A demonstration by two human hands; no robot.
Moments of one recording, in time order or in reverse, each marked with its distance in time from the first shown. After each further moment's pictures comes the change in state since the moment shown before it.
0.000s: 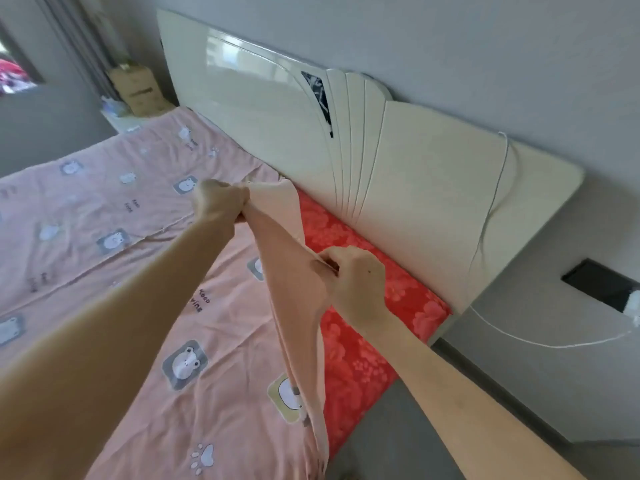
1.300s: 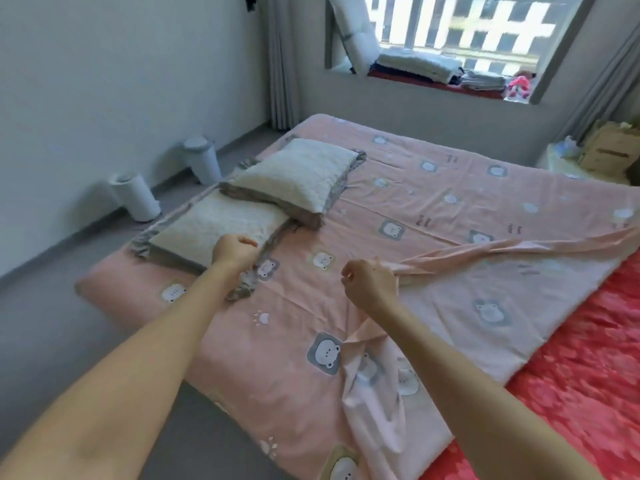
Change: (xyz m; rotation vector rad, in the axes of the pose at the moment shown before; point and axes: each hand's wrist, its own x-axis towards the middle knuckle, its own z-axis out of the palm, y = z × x) left_hand -0.251 -0.247 -0.569 -0.005 0.982 -0.479; right_hand -0.195 -0.442 0.192 0.057 -1.003 -0.854
